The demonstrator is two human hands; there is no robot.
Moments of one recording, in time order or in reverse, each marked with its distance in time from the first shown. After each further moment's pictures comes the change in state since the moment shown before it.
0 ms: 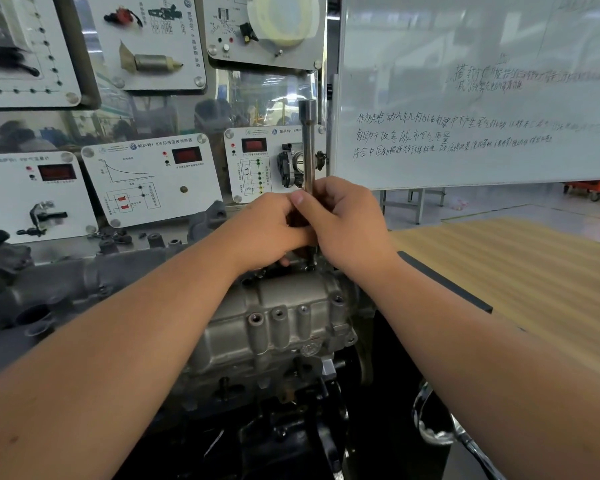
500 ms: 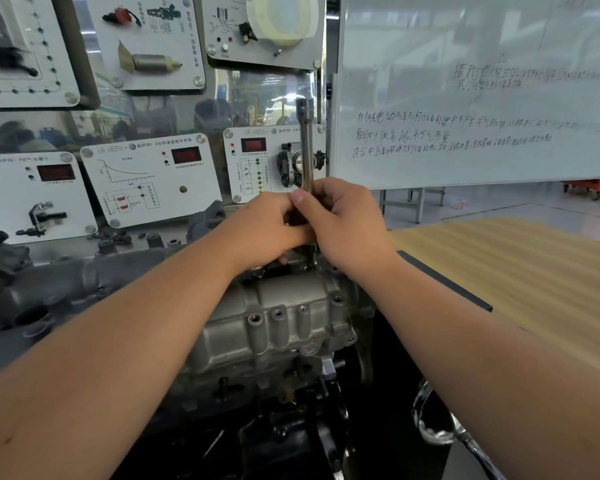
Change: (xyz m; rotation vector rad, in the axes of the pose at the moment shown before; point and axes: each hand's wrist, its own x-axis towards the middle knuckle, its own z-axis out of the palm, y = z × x) left_hand 0.001 -0.003 -0.002 0.025 0.000 -0.006; right_hand 0.001 0.001 0.000 0.023 -0.020 0.012
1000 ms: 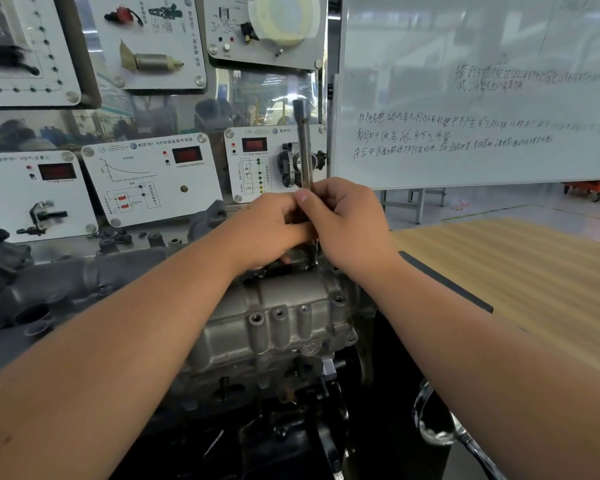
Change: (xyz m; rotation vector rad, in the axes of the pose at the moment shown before) left_hand -0.001 -0.001 0.001 -0.056 -0.018 0.012; right_hand 0.000 0.000 0.001 -0.011 0.038 0.020
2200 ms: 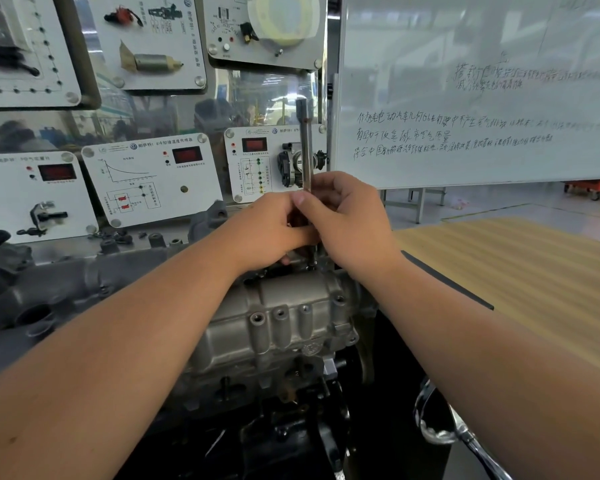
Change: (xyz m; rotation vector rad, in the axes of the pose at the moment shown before) left_hand 0.000 -0.002 -0.002 0.028 -0.020 0.024; right_hand -0.002 -0.002 0.000 0.100 0.005 0.061
